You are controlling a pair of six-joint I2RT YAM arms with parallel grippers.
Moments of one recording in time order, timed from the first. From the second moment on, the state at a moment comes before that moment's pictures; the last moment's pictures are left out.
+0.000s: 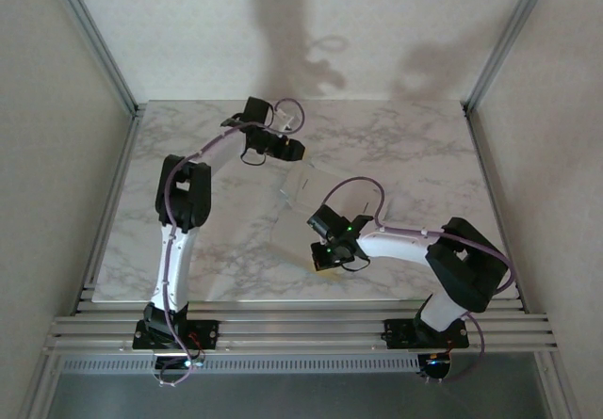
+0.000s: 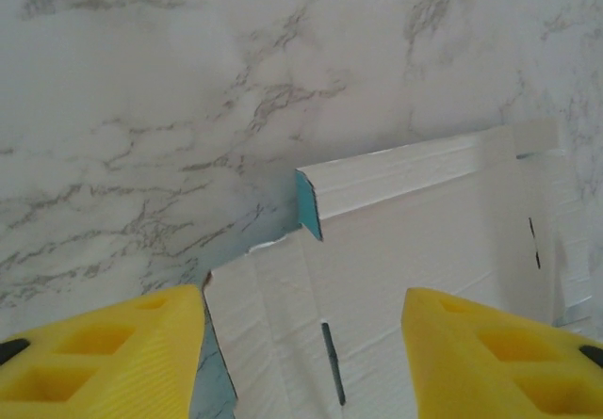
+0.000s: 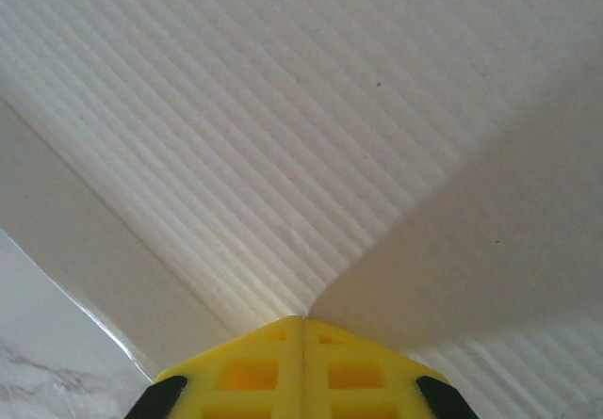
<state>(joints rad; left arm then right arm) -0.31 2.36 1.94 -0.56 0.69 -0.02 0.92 1.59 0.81 -0.50 -0.10 0.59</state>
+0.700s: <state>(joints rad) -0.29 2.50 2.20 -0.93 0.73 0.04 0.93 1.55 0.80 -0.66 -0.10 0.58</state>
